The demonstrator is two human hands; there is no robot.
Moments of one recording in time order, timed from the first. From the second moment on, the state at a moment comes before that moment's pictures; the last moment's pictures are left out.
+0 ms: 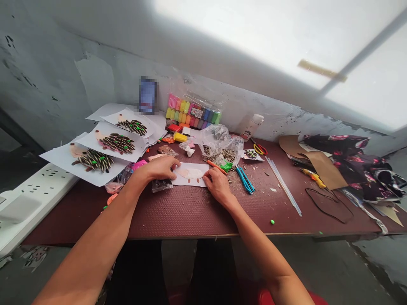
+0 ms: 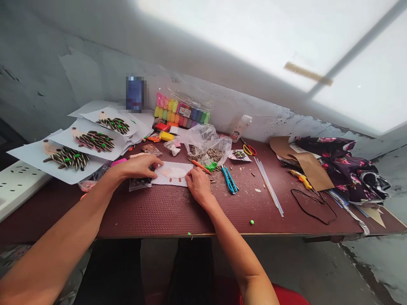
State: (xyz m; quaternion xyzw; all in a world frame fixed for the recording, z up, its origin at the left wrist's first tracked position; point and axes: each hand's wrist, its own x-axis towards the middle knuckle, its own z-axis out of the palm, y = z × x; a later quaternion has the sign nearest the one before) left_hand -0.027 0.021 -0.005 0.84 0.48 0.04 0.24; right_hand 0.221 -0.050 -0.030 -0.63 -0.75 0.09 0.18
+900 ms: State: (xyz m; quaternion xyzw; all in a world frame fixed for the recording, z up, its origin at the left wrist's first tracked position) left_hand -0.024 0.016 0.003 0.85 0.49 0.00 0.21; right_hand 0.232 -0.067 -0.034 -0.59 -0.78 0.09 0.18
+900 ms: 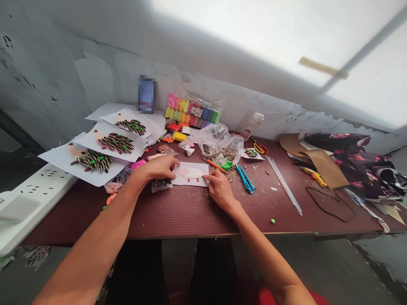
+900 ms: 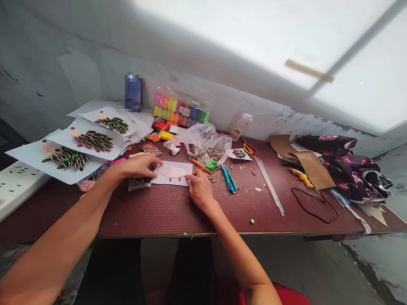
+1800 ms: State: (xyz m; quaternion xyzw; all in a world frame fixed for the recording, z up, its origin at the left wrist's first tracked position) left_hand -0.022 0.013 0.007 0.84 0.50 -0.01 0.20; right_hand 0.232 -0.070 -0.037 -0.59 -0.79 0.03 0.14
